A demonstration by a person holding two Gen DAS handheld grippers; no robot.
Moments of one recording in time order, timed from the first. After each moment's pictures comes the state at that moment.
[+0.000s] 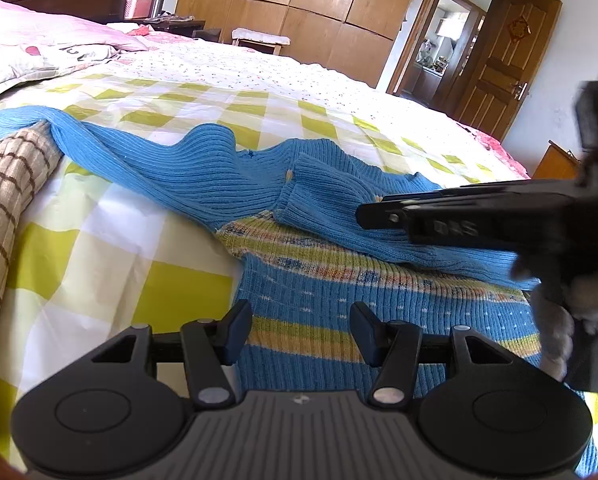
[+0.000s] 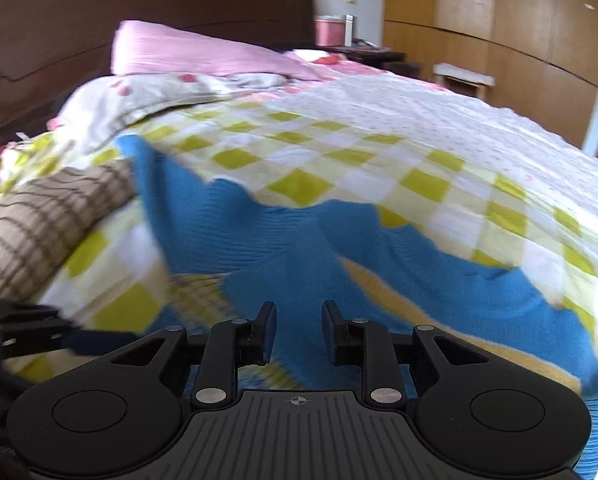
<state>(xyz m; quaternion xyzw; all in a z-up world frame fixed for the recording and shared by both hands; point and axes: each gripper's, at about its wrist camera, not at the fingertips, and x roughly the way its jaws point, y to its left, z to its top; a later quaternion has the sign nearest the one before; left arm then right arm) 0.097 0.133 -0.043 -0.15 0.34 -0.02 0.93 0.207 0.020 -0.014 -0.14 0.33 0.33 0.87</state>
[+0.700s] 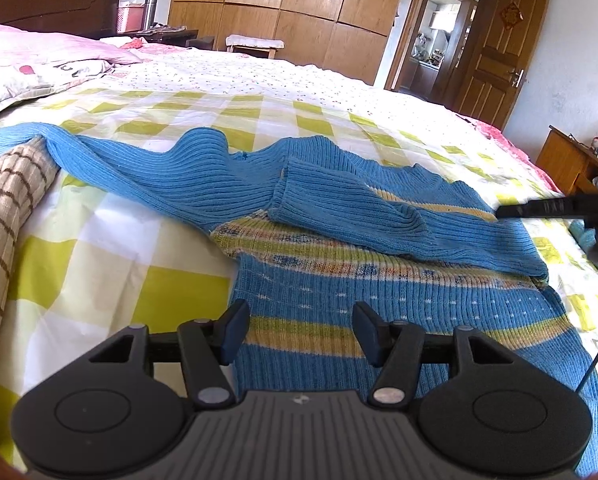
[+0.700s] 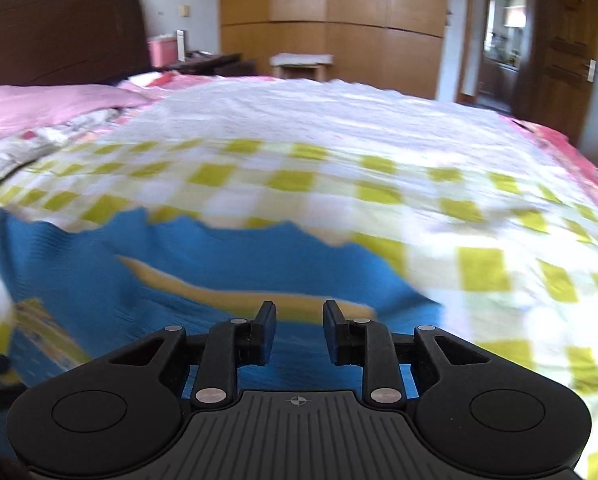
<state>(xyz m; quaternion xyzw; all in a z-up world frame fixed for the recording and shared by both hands) 0.098 0.124 -0.046 -0.12 0.34 -0.02 0.93 0.222 -0.115 -0.006 -0.06 0.34 0.12 0.93</state>
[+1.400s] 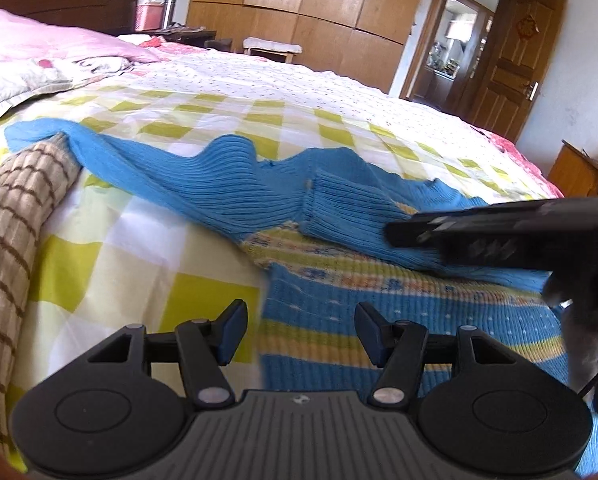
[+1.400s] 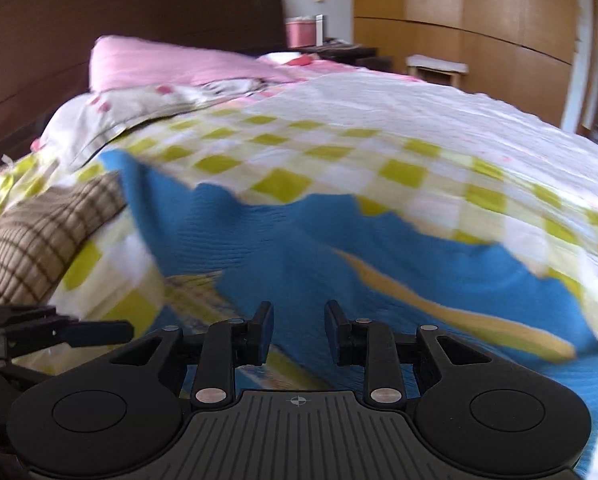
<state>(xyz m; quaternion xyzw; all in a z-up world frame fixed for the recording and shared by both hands) 0.098 0.142 -0.044 -0.14 0.34 0.00 0.93 0.193 0.018 -0.014 -0.11 0.33 0.32 0.88</state>
